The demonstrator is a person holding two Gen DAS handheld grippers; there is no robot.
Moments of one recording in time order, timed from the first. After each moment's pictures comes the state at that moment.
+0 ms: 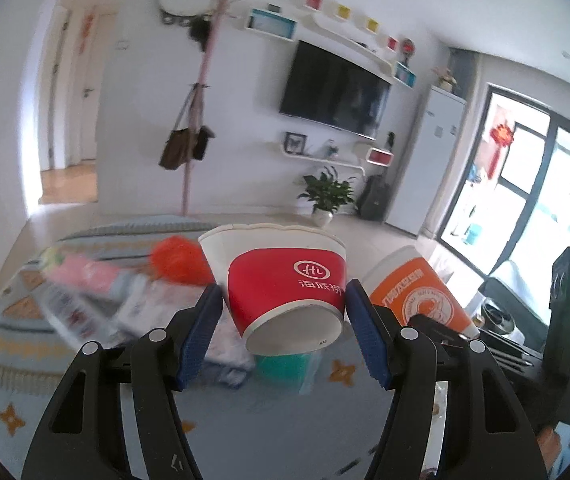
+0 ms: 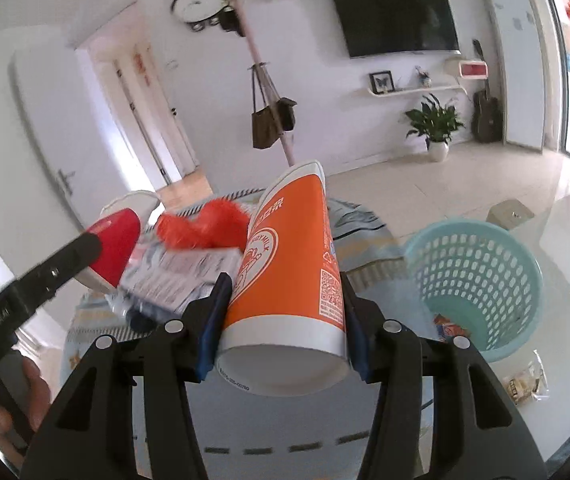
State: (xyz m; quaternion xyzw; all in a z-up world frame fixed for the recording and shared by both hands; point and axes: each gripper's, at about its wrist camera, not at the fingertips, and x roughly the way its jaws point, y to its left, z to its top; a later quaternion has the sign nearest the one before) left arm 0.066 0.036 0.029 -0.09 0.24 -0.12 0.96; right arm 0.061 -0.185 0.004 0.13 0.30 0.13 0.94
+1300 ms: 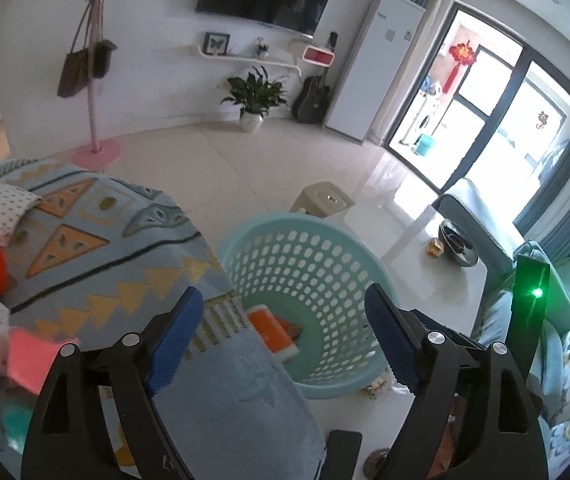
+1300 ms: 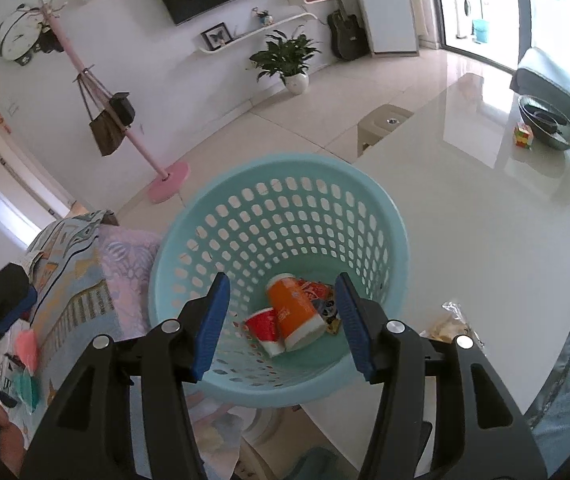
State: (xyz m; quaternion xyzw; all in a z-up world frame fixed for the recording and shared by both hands) left arm 0.201 -0.145 -0.067 -0.06 0.40 -0.24 0.88; right arm 0.142 -0.369 -0.115 0.22 0.40 -0.07 0.89
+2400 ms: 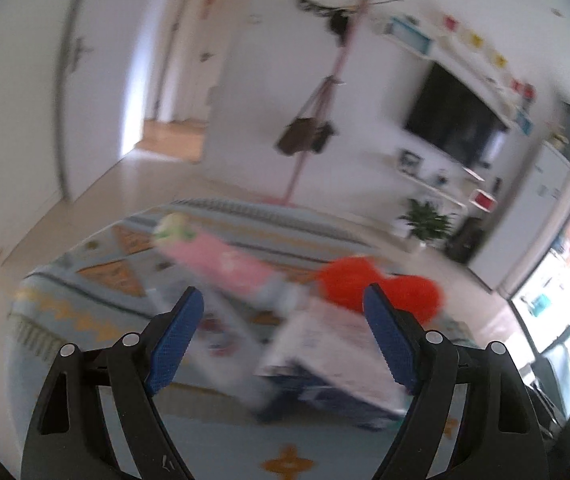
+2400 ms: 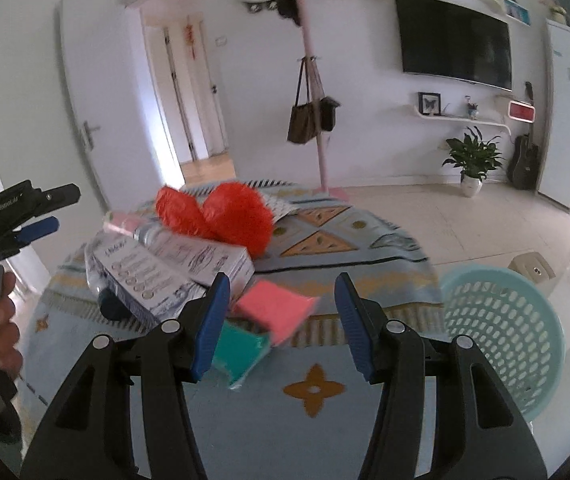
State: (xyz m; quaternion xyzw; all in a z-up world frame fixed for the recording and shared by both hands) left arm 0.106 0.164 -0.003 -0.19 0.28 0.09 0.94; right arm 0.114 -0.118 -0.035 0.01 0.30 0.20 0.93
